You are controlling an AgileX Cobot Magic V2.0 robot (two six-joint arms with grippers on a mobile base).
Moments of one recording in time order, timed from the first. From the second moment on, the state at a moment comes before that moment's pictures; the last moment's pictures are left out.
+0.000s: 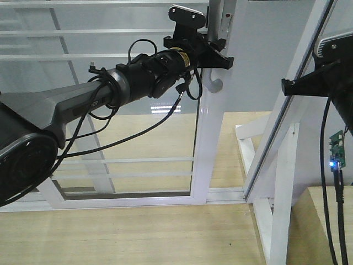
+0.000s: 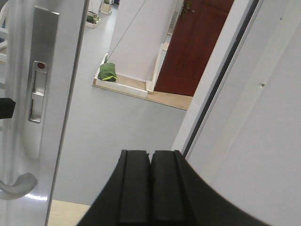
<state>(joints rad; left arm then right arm) -0.62 2.30 -1.85 0.25 -0.18 -0.32 0.27 1.27 -0.61 0.62 -0.54 -0.81</state>
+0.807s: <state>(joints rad) -0.60 2.22 -1.85 0.24 0.04 -0.27 0.27 1.27 -0.61 0.62 -0.54 -0.81</state>
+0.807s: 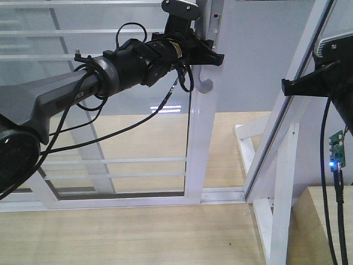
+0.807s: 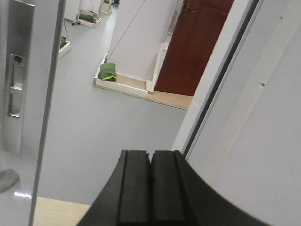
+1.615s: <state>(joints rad) -0.55 2.17 -1.83 0.22 0.18 -0.27 0.27 1.27 -0.61 0.62 -0.54 -0.81</state>
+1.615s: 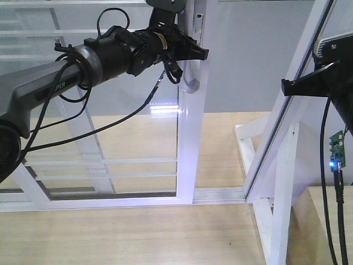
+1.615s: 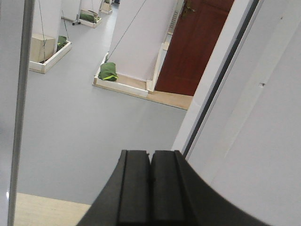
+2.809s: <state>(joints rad) -0.42 2.06 -1.81 0.25 0.48 -0.27 0.27 1.27 -0.61 0.63 -0.52 -0.81</state>
